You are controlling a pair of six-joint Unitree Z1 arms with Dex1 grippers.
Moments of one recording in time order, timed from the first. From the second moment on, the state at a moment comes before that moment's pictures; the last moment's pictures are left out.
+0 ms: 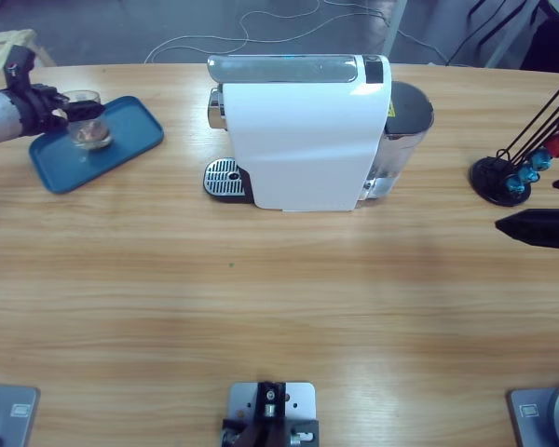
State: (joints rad) arm 0 -0.10 1.93 -0.65 -0.75 -0.22 0.24; arm 1 0.70 1.12 -0.94 0.68 -0.06 0.19
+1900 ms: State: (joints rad) arm 0 -0.81 0.91 -0.67 0.33 0.00 -0.10; arm 1 0.70 0.84 -0.85 0.76 -0.21 0.18
